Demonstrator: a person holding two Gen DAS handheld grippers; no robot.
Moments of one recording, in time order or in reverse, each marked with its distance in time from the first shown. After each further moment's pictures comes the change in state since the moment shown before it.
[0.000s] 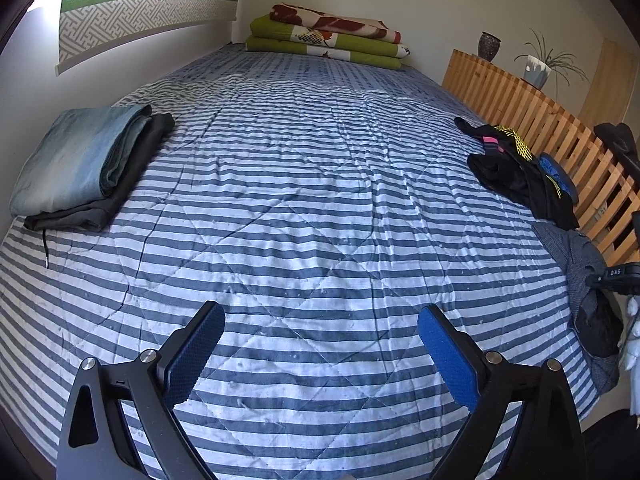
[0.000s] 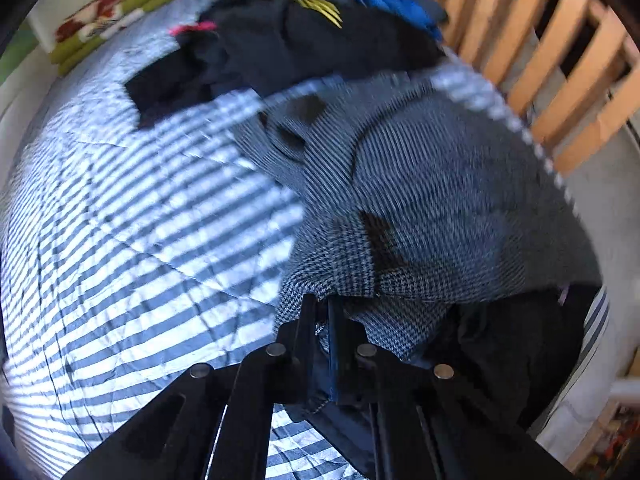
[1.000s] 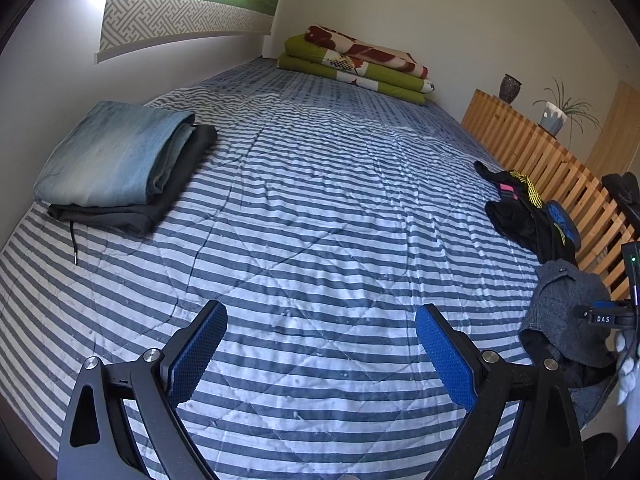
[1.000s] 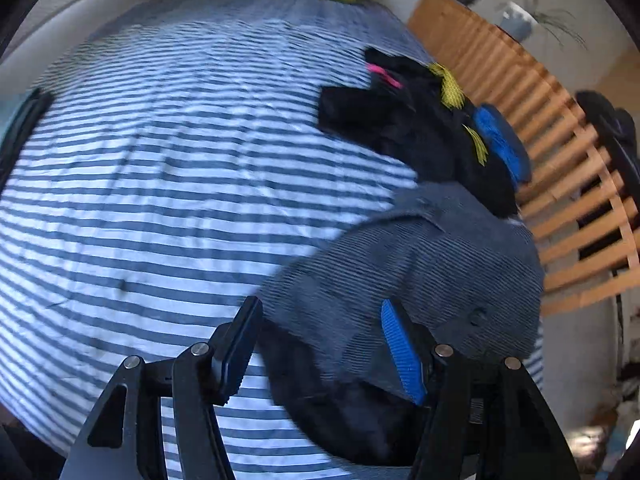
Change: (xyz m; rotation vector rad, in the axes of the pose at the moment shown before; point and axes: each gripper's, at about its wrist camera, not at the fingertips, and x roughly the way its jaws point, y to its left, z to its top) left arm -0.027 0.058 0.015 -0.104 -0.068 0.010; right arm -0.029 0.109 -0.013 -0.394 -0.056 -0.184
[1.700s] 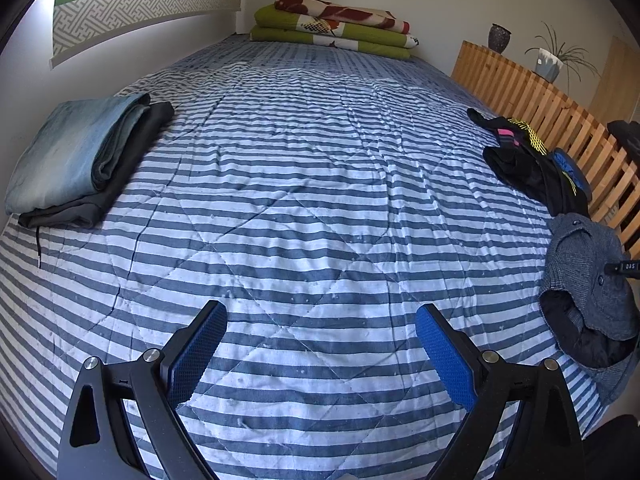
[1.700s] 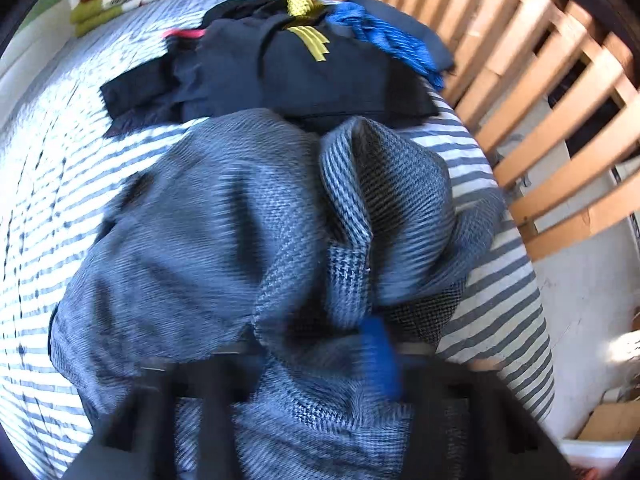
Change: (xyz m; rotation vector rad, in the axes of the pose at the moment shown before) left arm 0.060 -0.054 -0.019 0.095 0.112 0.019; right arm 0.083 -0.149 -0.004 0.246 0.038 0.083
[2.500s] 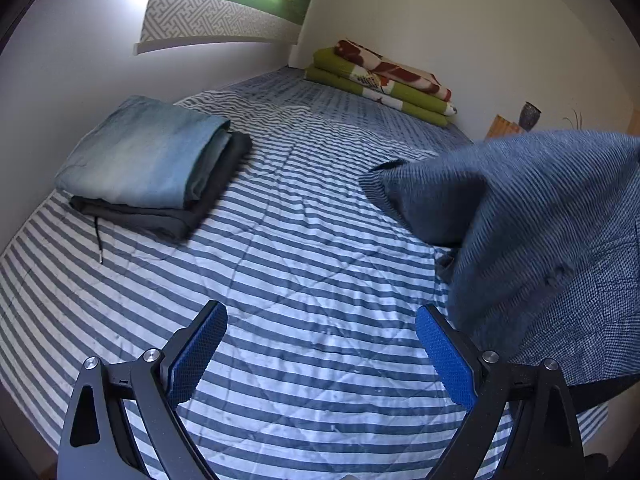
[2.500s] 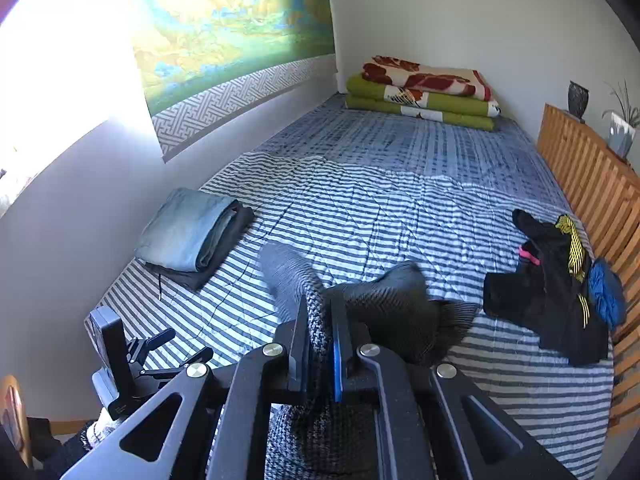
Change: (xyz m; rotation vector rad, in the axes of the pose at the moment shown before) left arm -0.078 0.110 0.008 -0.203 -0.163 0.018; right arm -0.287 0.286 -0.018 -0.512 -0.411 0.579
